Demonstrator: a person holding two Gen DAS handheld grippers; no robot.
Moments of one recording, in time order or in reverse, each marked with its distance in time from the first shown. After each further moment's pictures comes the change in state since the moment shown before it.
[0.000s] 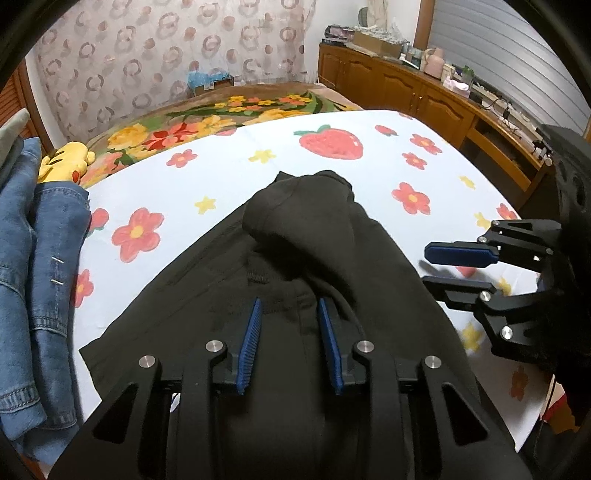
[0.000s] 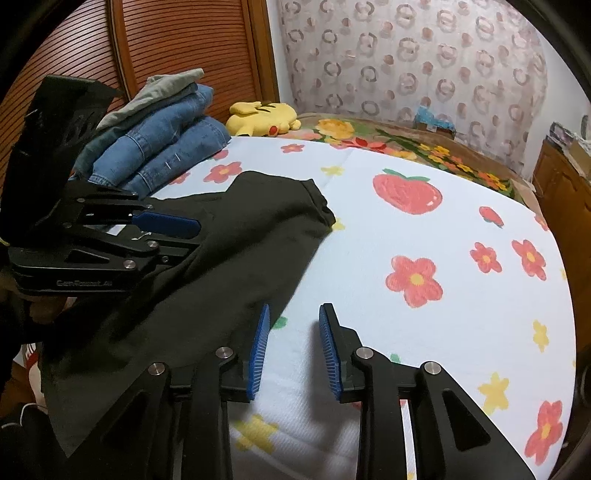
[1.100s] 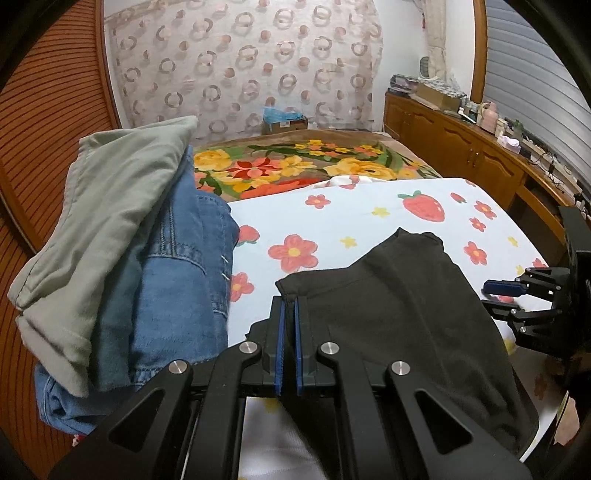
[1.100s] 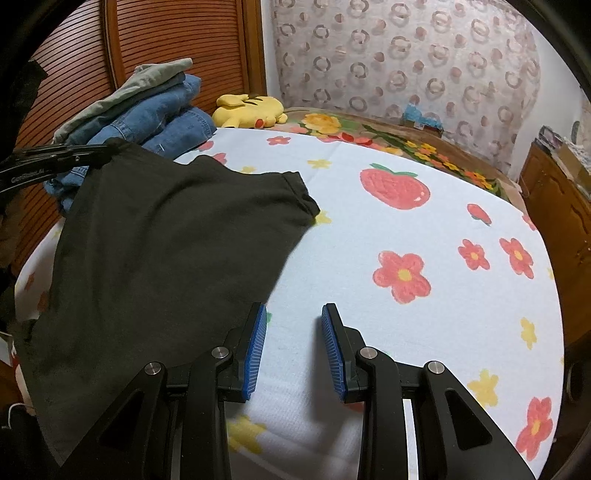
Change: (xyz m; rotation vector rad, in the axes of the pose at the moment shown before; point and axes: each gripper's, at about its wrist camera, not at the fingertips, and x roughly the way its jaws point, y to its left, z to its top) left arm -0.080 0.081 -0.022 -0.141 -0.182 0.205; right arm 0.003 -0.003 0.000 -0.021 0.020 -0.069
